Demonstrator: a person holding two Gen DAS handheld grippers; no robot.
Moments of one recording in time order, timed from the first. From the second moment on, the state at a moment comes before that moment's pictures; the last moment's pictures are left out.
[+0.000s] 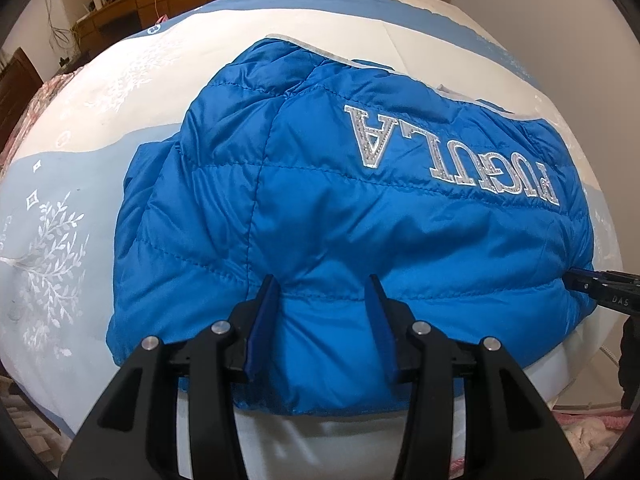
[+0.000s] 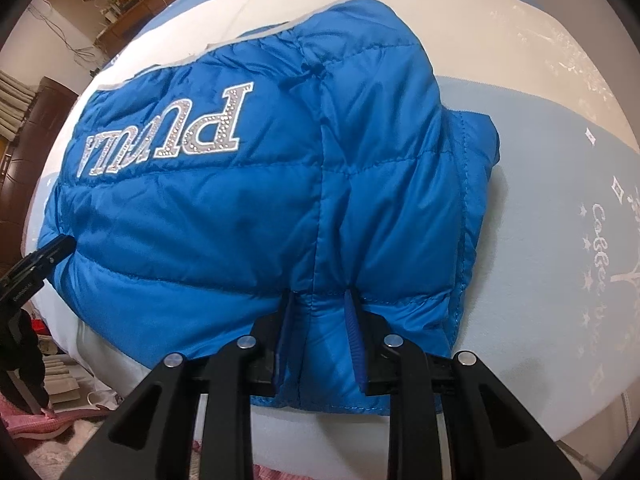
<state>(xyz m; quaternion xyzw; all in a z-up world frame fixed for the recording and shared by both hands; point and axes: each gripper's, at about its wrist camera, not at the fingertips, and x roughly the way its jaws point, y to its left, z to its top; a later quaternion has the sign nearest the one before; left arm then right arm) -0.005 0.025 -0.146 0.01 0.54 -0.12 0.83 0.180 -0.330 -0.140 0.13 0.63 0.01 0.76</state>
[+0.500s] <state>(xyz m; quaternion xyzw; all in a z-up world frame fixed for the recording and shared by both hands) -0.025 0.042 -0.110 0.05 0.52 -0.05 0.85 0.184 -0.334 -0.140 0.13 0.64 0.02 0.76</state>
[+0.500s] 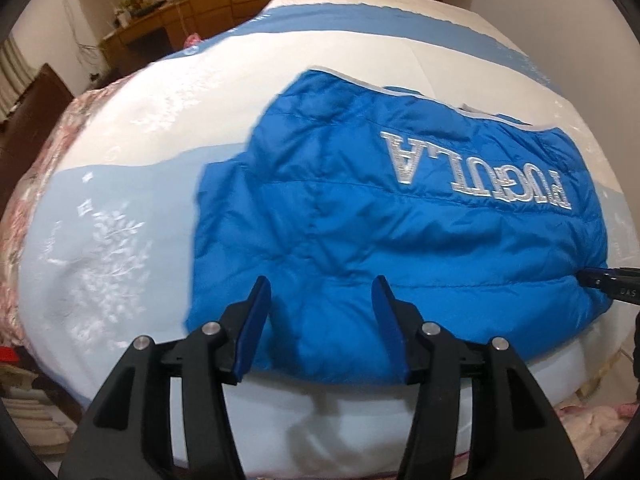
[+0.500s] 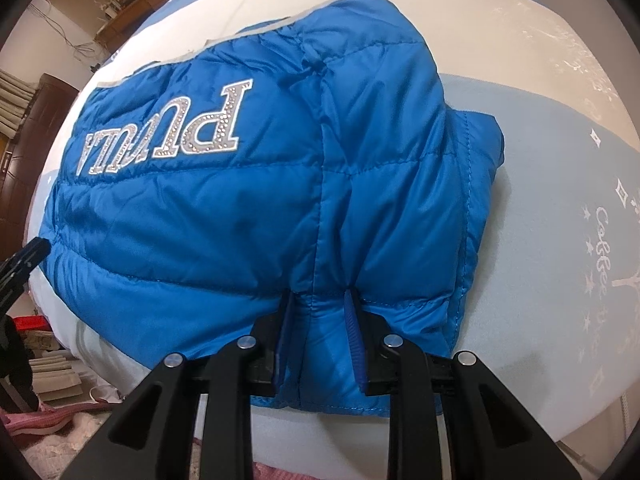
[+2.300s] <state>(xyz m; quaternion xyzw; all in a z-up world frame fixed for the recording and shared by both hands) -0.028 0.157 -0.196 -0.39 0.50 -0.06 0.77 0.154 -0.355 -0.112 0.11 0.65 0.00 0.76</state>
